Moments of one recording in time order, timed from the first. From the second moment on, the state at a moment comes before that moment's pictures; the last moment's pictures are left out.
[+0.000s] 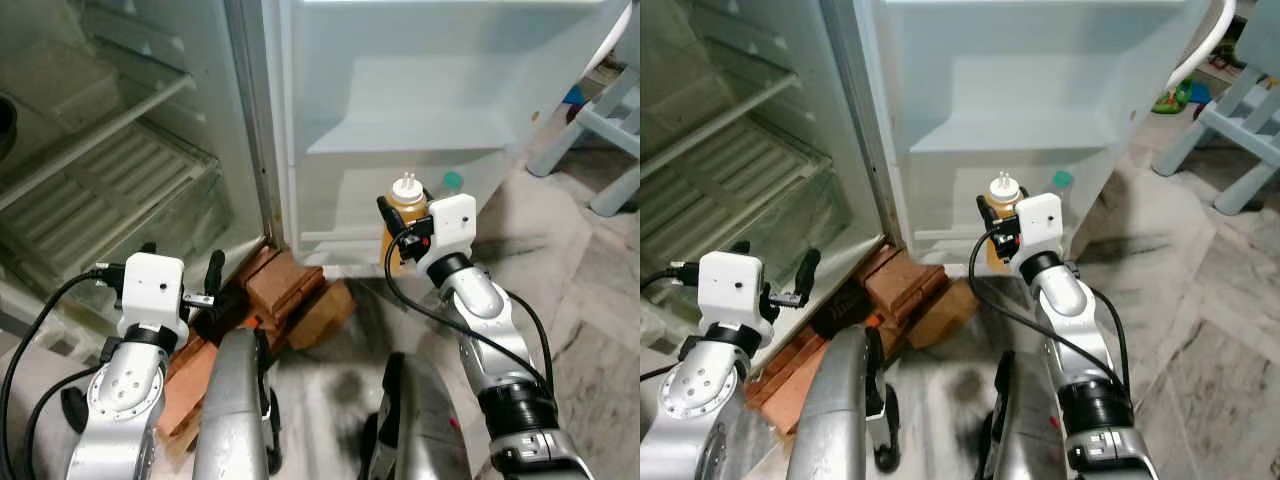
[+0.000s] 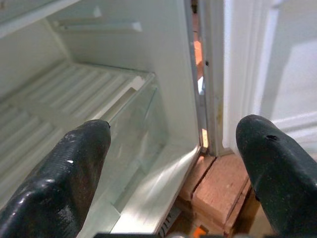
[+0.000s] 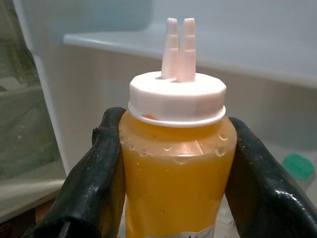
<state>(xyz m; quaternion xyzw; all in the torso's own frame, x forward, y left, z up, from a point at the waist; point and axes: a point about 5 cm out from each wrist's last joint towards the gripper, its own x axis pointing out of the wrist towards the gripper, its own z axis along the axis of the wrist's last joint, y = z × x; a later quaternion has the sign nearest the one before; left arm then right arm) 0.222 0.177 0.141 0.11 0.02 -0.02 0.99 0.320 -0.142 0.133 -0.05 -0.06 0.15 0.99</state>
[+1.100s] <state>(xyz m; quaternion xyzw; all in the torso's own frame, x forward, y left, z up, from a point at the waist) 0.211 0.183 0.123 0.08 0.04 0.00 1.00 0.277 -0.134 0.112 -0.01 -0.01 0.16 0.99</state>
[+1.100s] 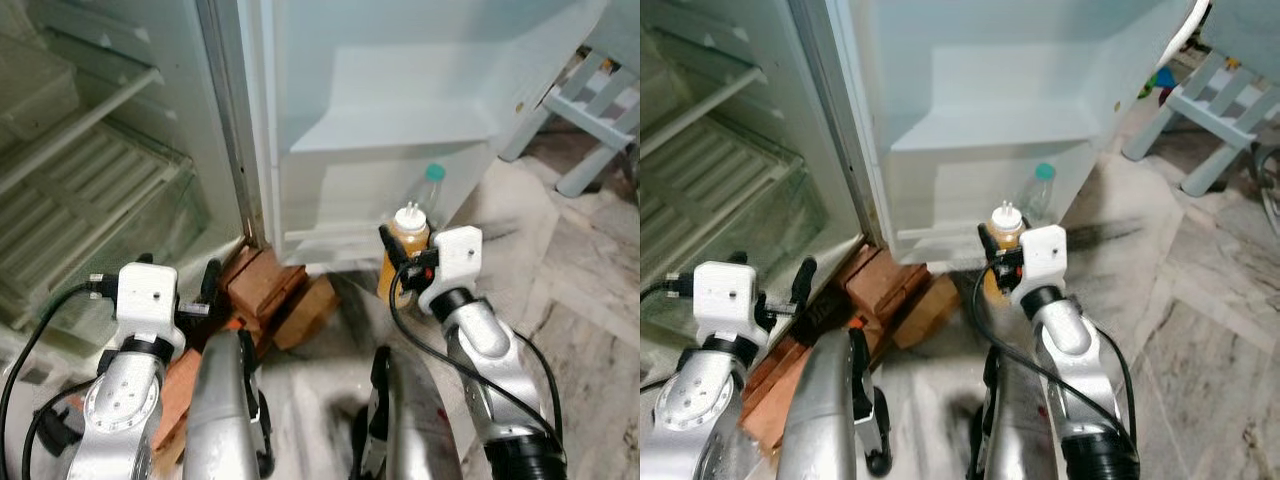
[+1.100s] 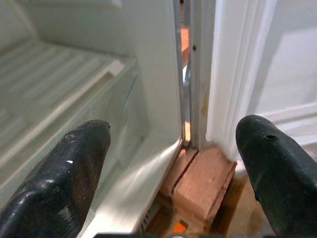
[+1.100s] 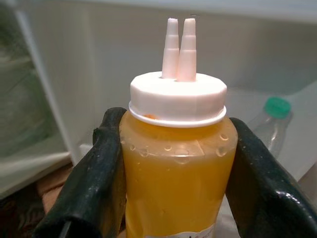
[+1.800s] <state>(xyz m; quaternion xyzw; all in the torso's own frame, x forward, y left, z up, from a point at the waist) 0.215 0.182 0.128 0.08 0.02 0.00 1.00 0.282 -0.120 0.122 -0.01 -0.03 0.18 0.98</state>
